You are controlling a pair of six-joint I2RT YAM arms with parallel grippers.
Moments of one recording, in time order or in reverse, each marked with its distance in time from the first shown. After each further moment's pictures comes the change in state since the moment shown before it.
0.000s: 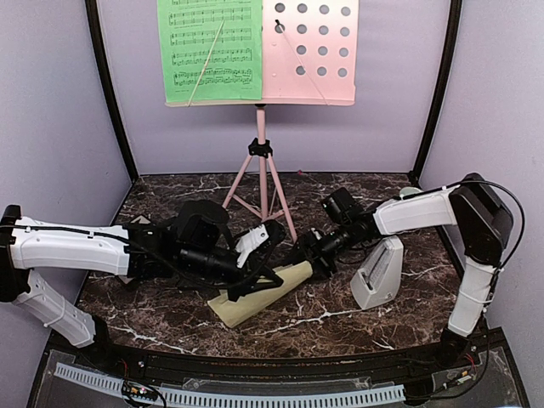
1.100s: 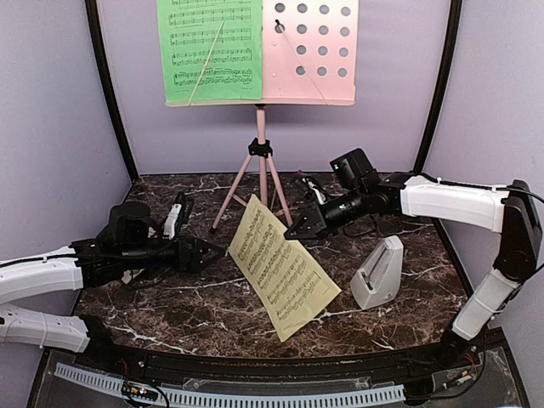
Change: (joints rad) left arm 0.350 -0.428 -0.380 0.095 -0.061 -0.438; right arm 0.045 -0.221 0.155 -0.108 0.130 -0.615
